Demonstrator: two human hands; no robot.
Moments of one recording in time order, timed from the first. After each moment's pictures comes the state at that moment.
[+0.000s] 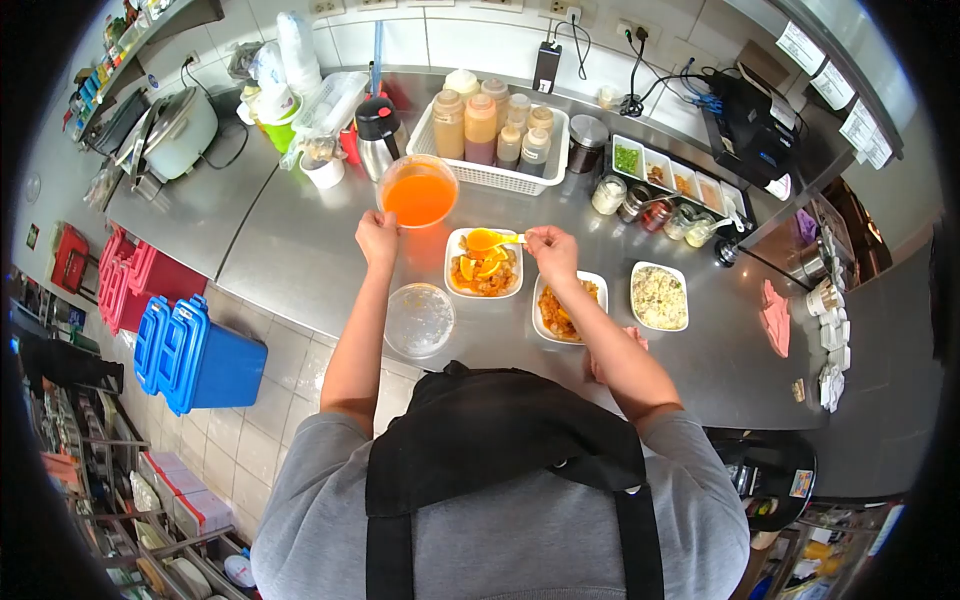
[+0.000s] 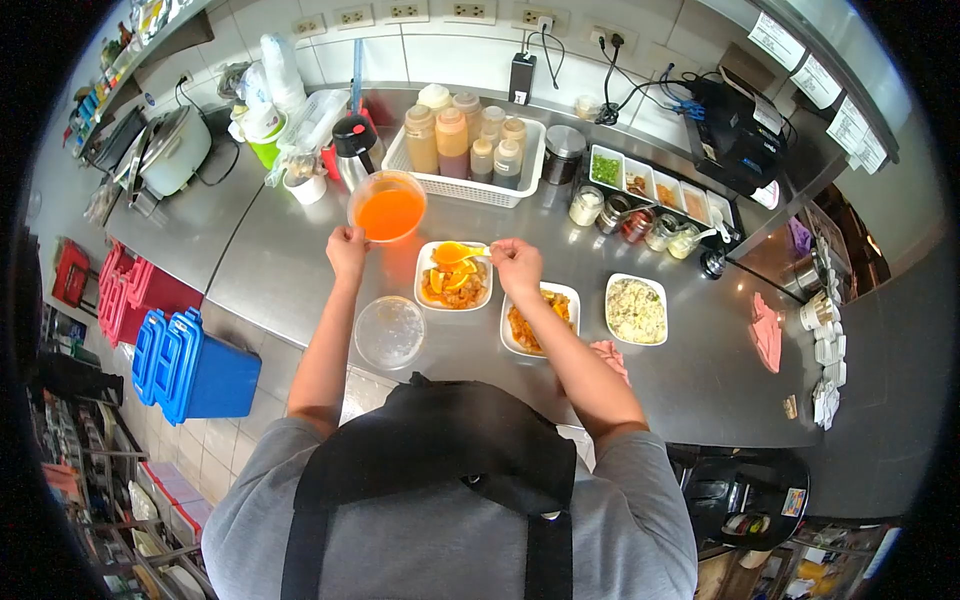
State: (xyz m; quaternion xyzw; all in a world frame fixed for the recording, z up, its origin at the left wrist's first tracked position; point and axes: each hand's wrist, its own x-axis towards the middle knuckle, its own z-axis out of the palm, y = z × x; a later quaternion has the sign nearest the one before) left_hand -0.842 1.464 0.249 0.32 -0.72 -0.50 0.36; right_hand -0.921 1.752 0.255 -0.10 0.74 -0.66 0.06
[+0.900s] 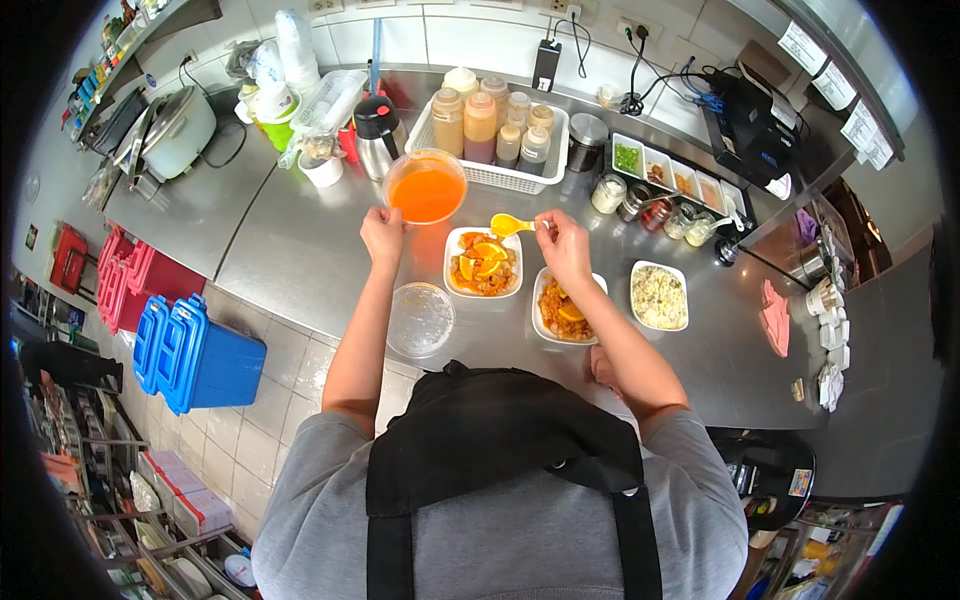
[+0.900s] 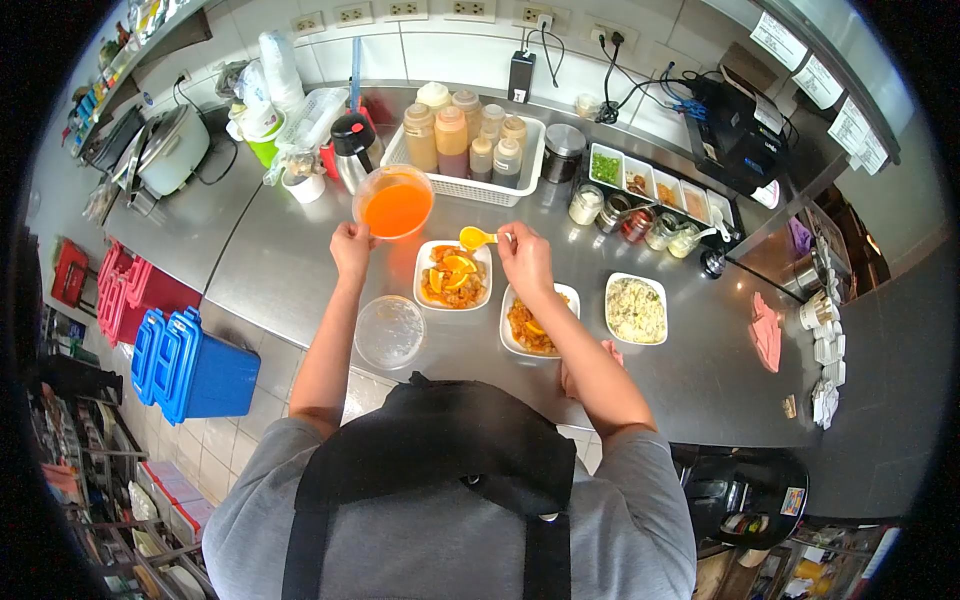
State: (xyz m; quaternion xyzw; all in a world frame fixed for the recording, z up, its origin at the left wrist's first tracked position) left_hand -0.847 1.475 0.257 0.31 -0.71 -0.53 0.35; right_hand -0.917 1.766 0.300 -0.24 0.83 -0.49 -0.13
